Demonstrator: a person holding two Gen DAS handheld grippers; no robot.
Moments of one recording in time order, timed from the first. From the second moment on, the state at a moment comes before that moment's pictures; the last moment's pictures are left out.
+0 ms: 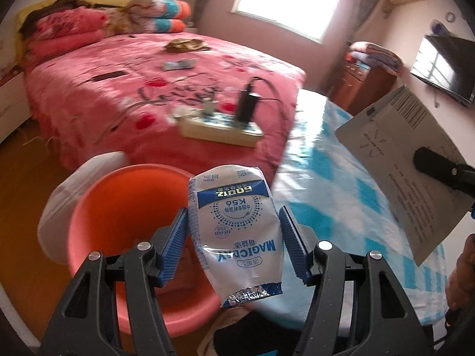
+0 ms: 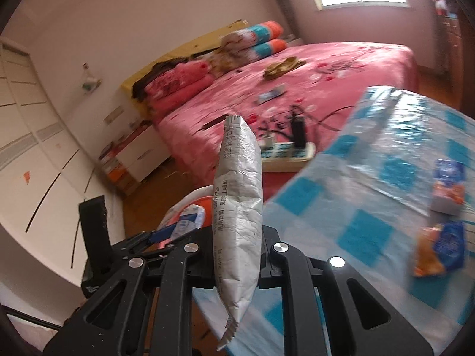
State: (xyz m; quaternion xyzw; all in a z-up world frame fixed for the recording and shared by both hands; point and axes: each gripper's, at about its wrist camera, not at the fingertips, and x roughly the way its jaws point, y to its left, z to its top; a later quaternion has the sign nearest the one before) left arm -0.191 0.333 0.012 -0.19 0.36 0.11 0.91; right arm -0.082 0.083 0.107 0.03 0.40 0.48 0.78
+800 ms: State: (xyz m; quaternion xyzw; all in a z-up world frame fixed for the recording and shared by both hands) left arm -0.230 0.419 -0.034 -0.24 0.39 0.23 0.86; right arm -0.099 0.195 0.068 0.01 0.47 0.52 0.72
